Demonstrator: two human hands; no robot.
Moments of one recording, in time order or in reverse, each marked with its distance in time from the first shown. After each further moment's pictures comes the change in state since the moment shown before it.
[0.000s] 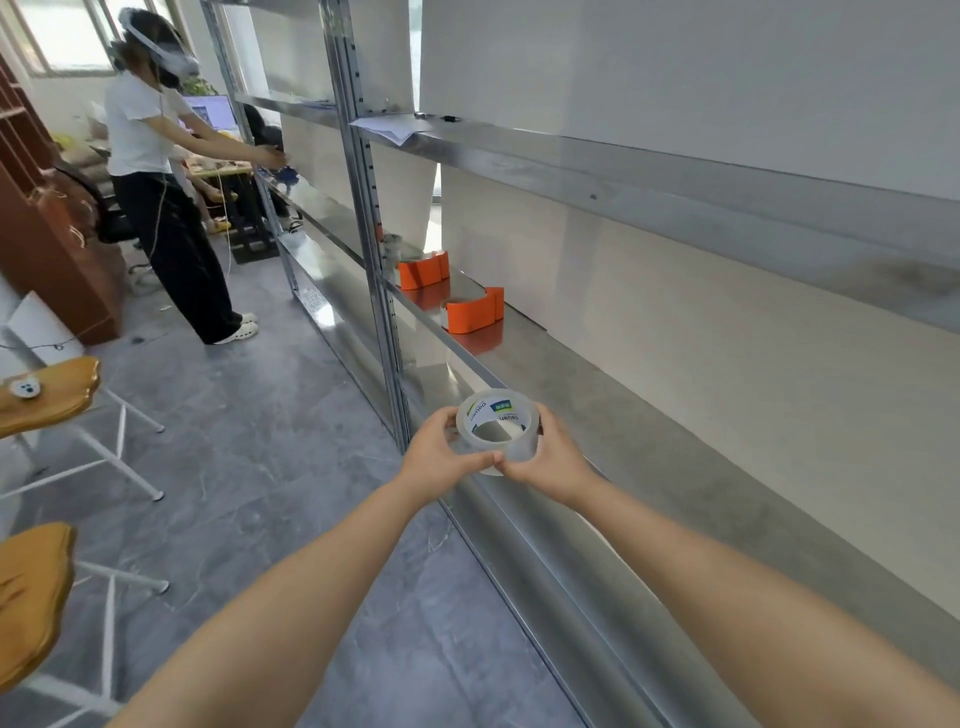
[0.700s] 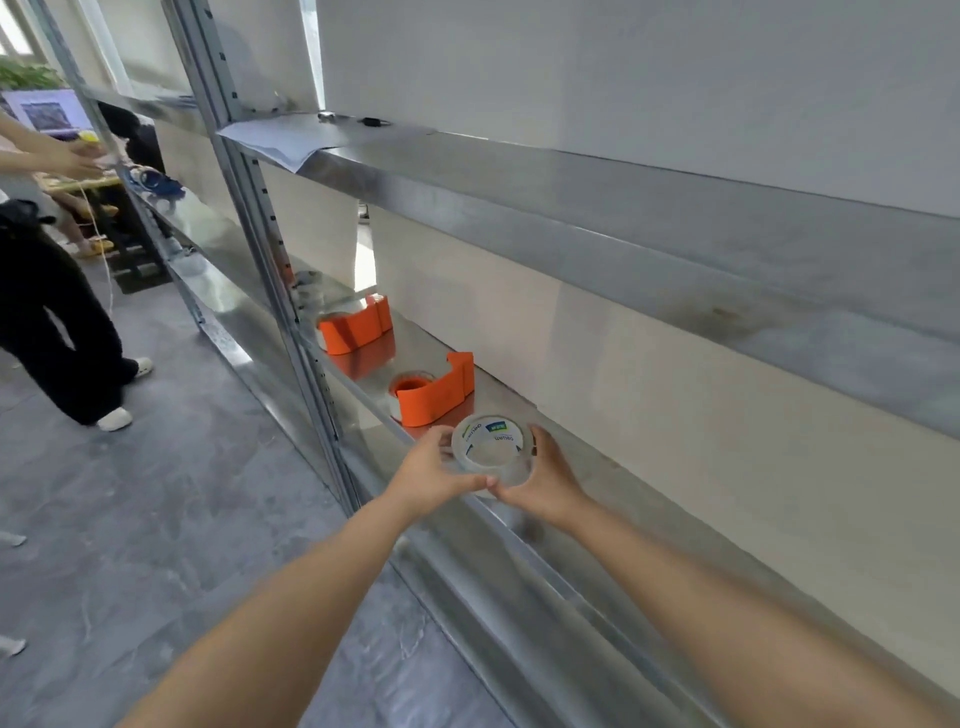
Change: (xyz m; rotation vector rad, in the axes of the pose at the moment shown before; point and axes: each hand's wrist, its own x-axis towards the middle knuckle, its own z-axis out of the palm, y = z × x) left_hand 0.306 -0.047 0.009 0.128 -0.234 -0.003; right_hand 0.267 0.091 0.012 -0.170 0.149 0.152
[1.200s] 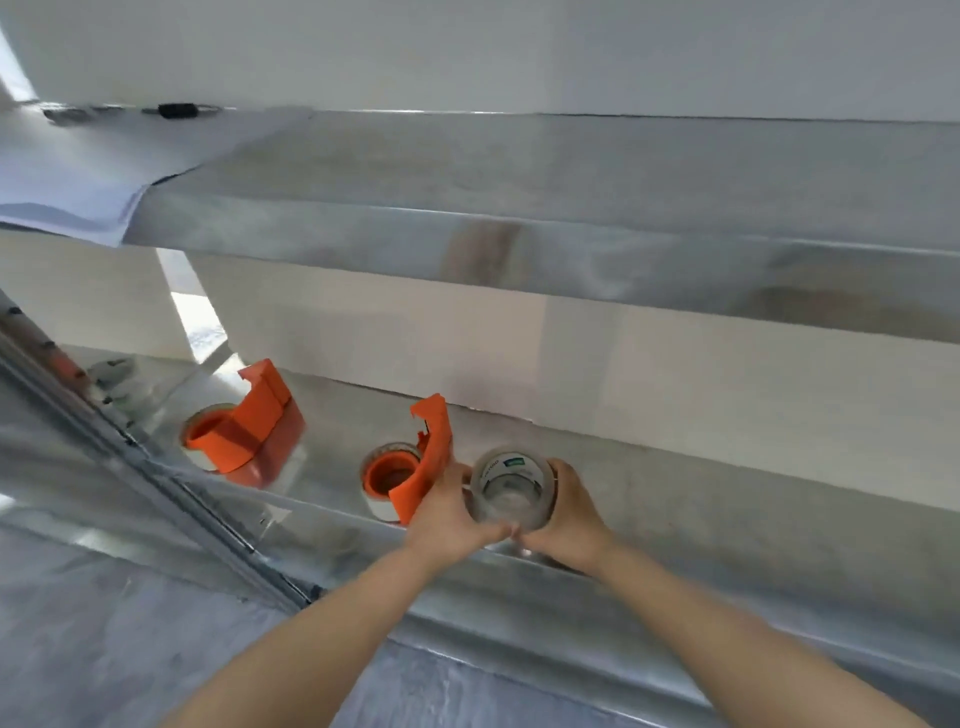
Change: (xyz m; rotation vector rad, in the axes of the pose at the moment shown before) left_hand 0.143 -0.062 -0.028 0.231 -0.454 0.270; right_hand 0.059 0.011 0.083 -0.043 0.352 0.390
